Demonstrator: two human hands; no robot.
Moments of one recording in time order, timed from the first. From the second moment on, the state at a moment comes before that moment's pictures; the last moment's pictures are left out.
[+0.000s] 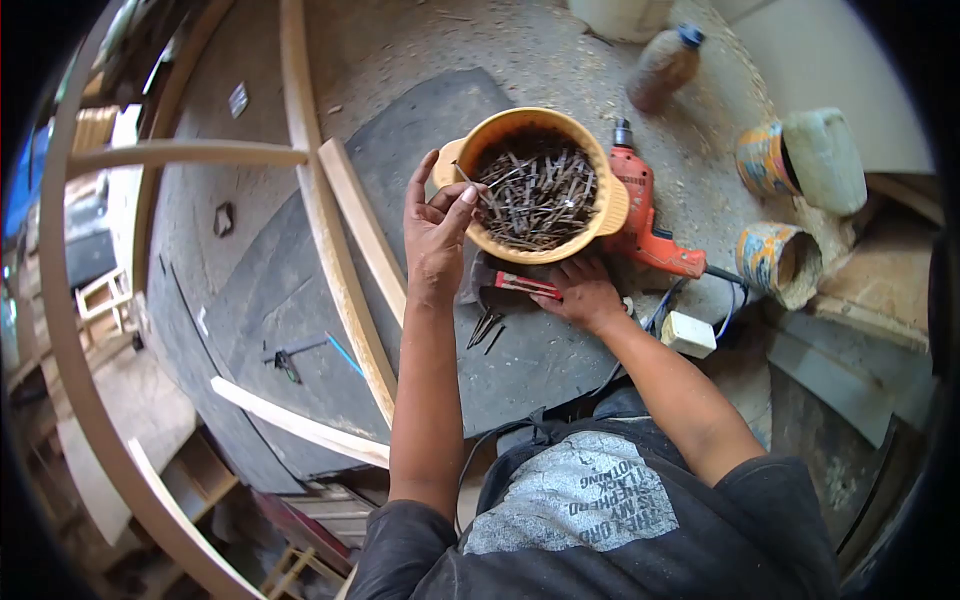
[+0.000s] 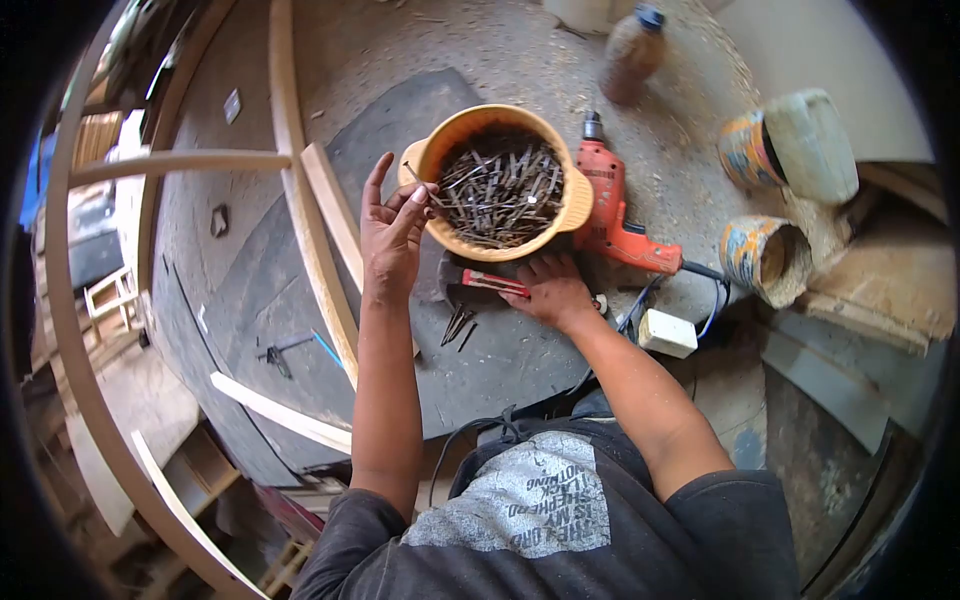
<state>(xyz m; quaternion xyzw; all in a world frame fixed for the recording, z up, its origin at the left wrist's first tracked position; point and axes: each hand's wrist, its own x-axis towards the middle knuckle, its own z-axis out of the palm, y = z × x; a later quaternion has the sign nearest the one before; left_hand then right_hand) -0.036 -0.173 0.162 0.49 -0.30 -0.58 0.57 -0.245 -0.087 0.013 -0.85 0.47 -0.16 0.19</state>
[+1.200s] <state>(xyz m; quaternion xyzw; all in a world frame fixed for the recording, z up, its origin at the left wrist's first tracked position) -0.020 -0.037 0.007 0.77 -0.04 -0.19 0.61 -0.187 -0.073 0.121 -0.83 0.36 -0.19 0.38</state>
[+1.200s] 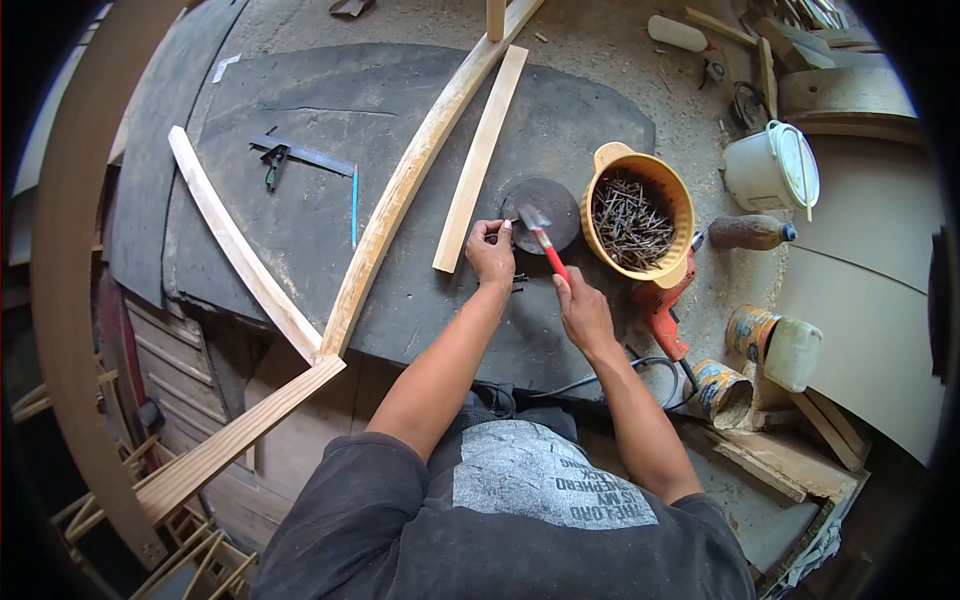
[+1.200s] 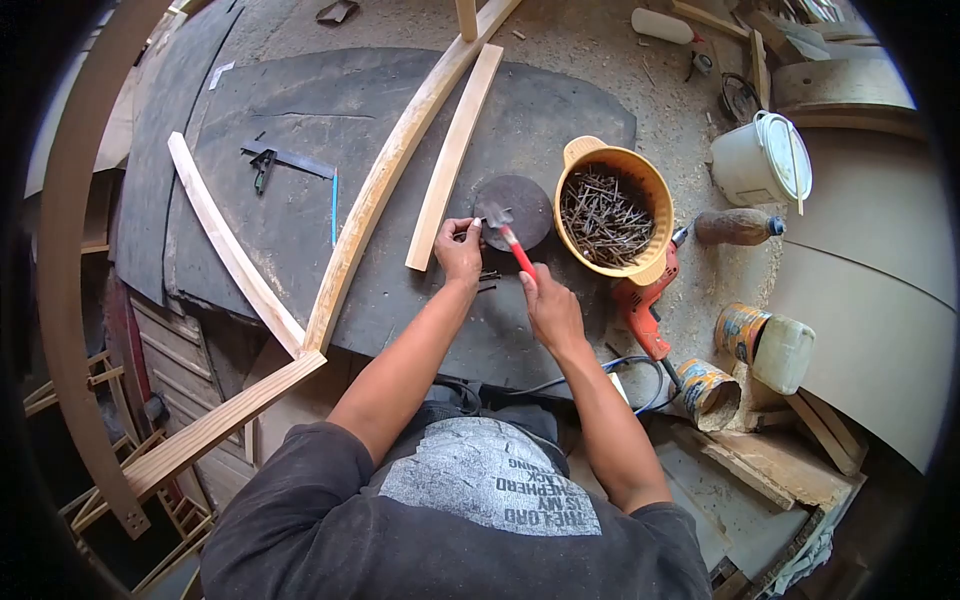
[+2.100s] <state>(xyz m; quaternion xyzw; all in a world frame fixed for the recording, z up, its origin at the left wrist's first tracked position) 0.000 -0.030 0.043 0.71 0.00 -0.35 0.61 -0.175 -0.075 0.144 -0.78 0.38 -0.25 0.43</state>
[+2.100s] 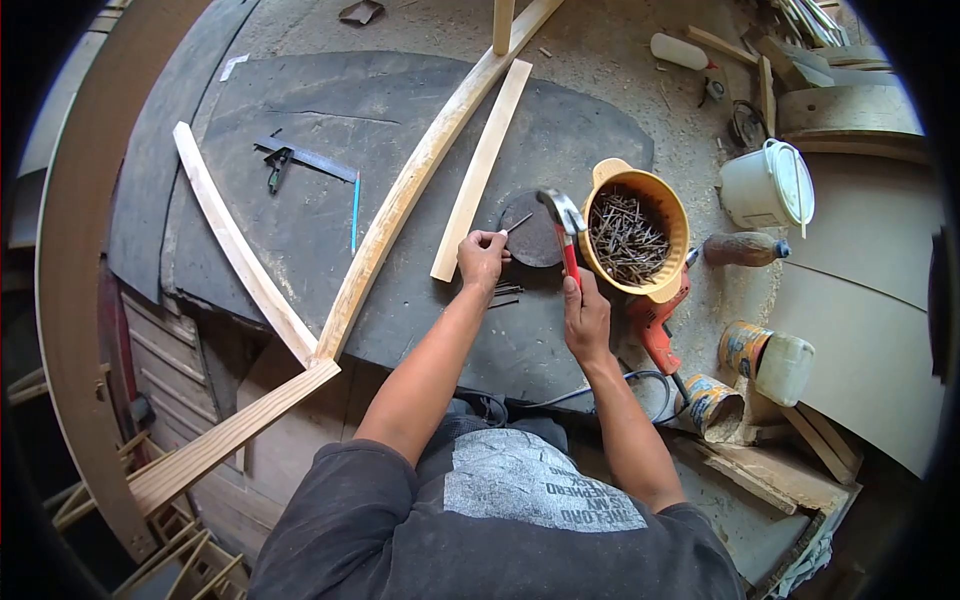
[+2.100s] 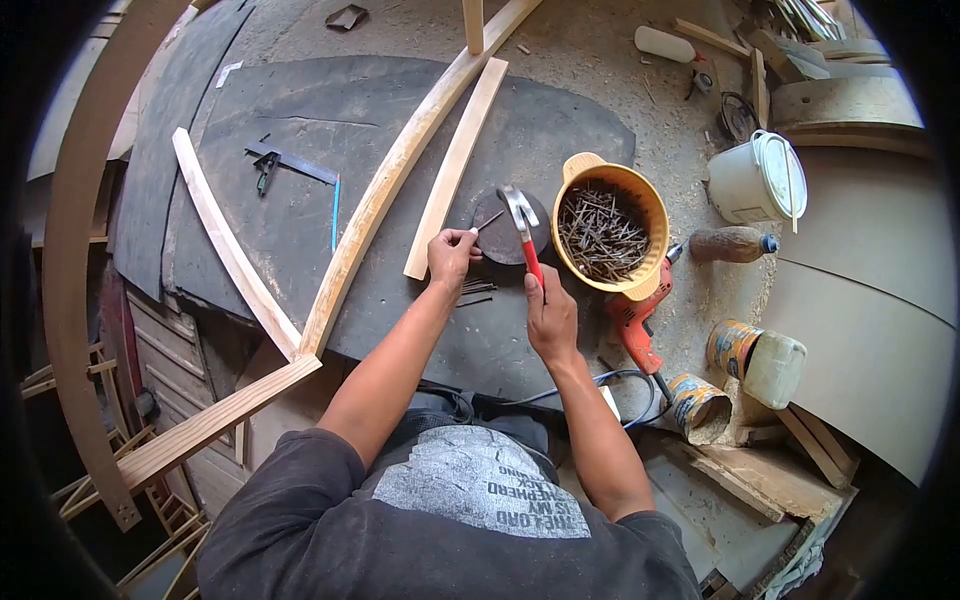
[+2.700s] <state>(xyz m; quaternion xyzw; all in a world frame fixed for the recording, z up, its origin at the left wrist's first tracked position) 0.030 0.009 0.062 0.75 -0.22 -0.33 0.54 -0.230 -0.067 0.051 -0.78 0.47 -0.13 0.40</state>
